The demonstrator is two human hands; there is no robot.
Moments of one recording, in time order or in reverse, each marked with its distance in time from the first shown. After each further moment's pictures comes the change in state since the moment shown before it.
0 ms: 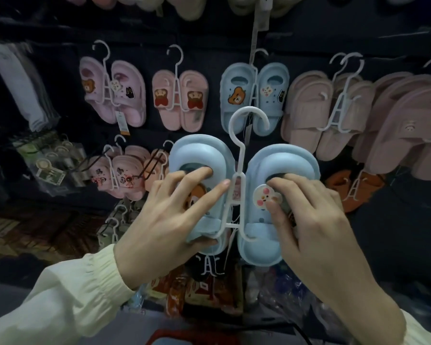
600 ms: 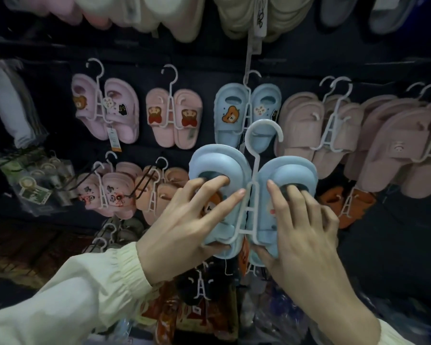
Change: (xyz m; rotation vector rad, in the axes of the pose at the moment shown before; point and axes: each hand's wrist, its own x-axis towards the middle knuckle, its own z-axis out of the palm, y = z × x) left_hand 0.031 -0.013 0.033 -0.110 0.047 0.093; right_hand -0.001 0.012 0.032 -0.378 -0.156 0.115
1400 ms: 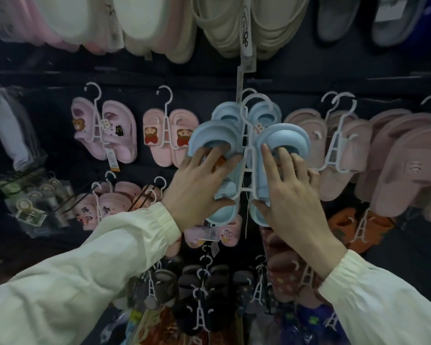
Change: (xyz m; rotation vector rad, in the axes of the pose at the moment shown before) left_hand 0.115 -0.061 0.056 0.259 0.014 -0.104; right_hand 0.124 0.061 0.052 -0.105 0.085 -0.035
